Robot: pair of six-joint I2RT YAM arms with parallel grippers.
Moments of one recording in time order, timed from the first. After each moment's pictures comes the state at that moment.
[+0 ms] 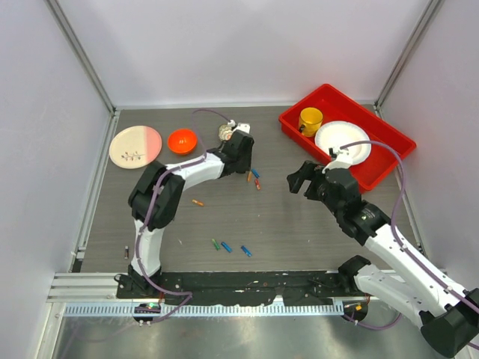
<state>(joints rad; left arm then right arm) -0.66 2.07 1.45 -0.17 -0.26 -0.39 0.55 0.81 0.68 -0.29 0.23 0.59</state>
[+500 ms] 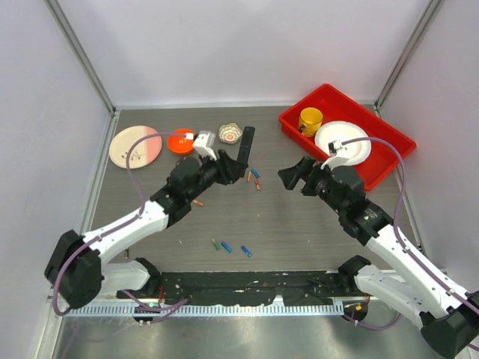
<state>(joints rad) -0.69 1.26 0.82 0.29 0.00 -0.54 0.55 0.80 0.72 -0.22 0.12 0.62</state>
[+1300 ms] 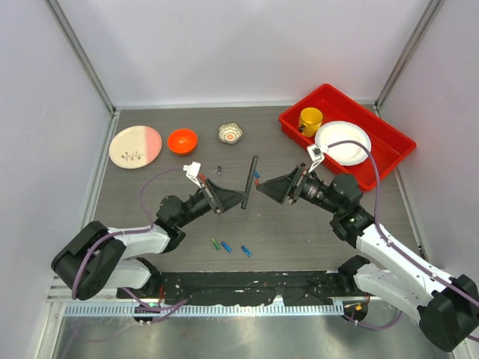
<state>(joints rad) -0.68 1.27 0.28 1.26 0.37 -1.16 0.55 0.85 0.52 0.39 -0.48 0.87</state>
